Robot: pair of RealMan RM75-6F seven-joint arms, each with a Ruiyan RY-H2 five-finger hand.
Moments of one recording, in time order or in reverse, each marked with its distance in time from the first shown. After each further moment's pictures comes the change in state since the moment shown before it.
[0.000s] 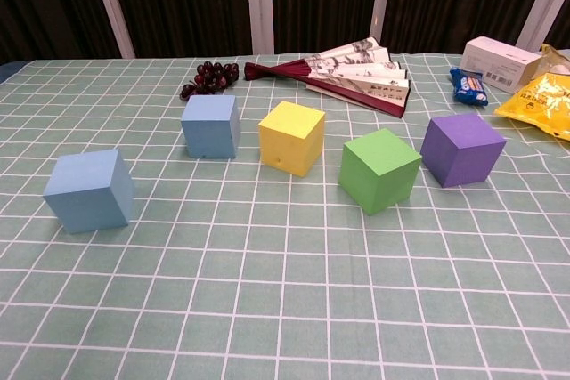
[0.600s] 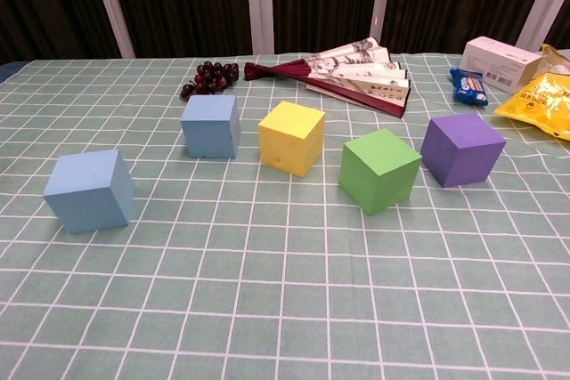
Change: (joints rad) left arm -0.354 -0.009 -0.201 -0.173 -0.453 -0.273 0.390; right arm -0.003 0.009 0.004 -0.015 0.031 -0.013 0.009
